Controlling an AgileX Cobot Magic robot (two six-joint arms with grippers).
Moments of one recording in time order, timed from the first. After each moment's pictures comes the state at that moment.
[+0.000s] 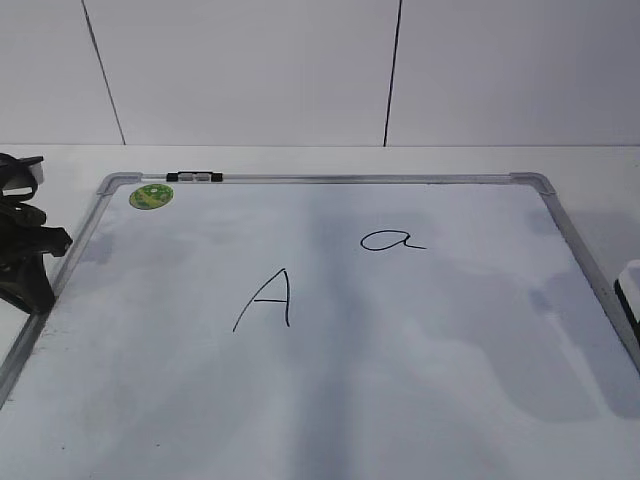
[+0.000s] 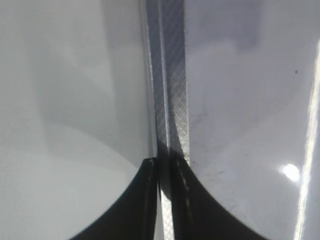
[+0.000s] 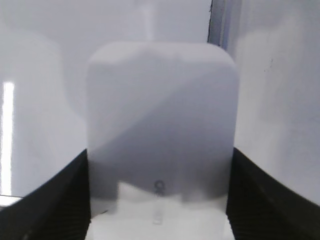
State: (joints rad) left arm 0.00 1.93 -1.19 -0.27 0.89 0.22; right arm 0.17 1.15 -0.81 -0.01 1.00 0.08
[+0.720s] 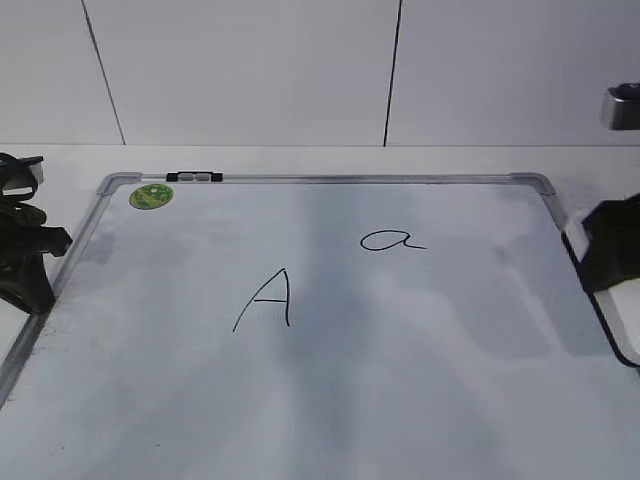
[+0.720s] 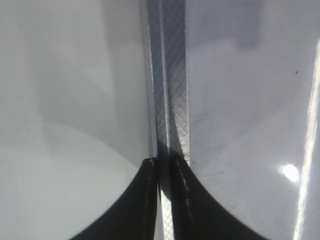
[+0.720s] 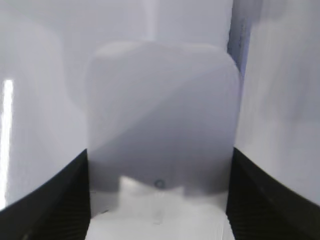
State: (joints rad) left arm 0.00 1.93 -1.19 -0.27 0.90 0.22; right arm 0.18 1.35 -0.98 0.00 0.97 0.06
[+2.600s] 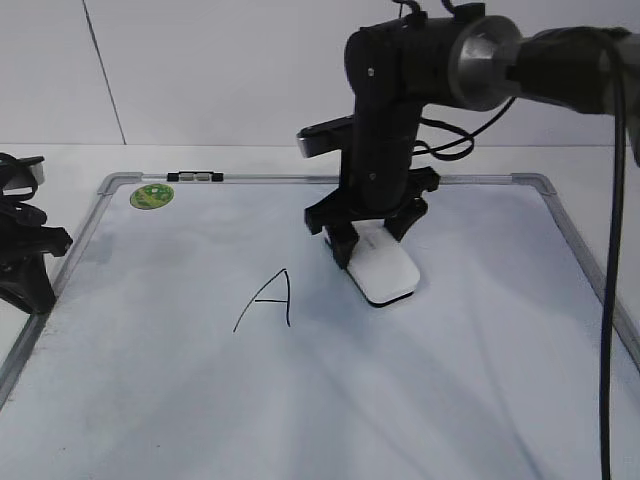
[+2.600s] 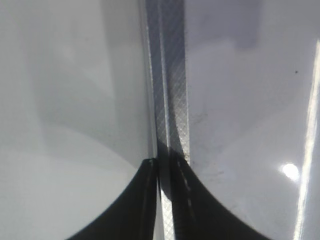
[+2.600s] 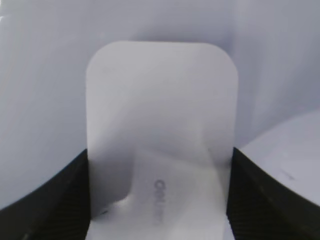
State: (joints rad) left arm 0.00 1.93 -1.19 -0.28 0.90 0.22; right arm 0.50 2.28 -1.94 -0.03 1.19 0.05
